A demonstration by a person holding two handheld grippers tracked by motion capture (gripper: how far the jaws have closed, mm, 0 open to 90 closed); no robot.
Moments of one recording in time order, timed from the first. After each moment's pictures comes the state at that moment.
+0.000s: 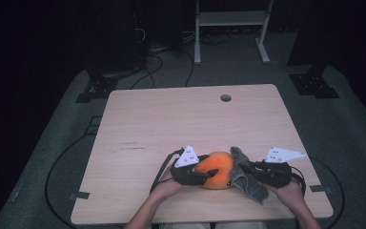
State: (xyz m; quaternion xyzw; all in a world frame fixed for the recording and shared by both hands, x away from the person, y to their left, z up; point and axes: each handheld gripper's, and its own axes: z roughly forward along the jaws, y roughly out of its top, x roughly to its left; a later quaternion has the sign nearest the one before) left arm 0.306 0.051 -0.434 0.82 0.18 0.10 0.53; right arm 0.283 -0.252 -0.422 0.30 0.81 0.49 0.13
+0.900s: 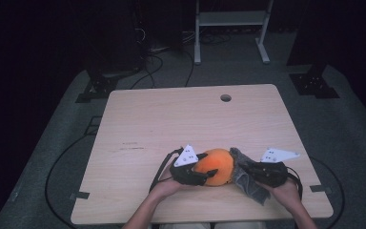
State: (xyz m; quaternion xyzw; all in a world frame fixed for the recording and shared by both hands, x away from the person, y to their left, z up) left arm 0.309 0.052 -0.436 0.82 0.19 0.11 0.53; right arm 0.291 -0.250 -0.438 0.32 0.81 0.46 0.14
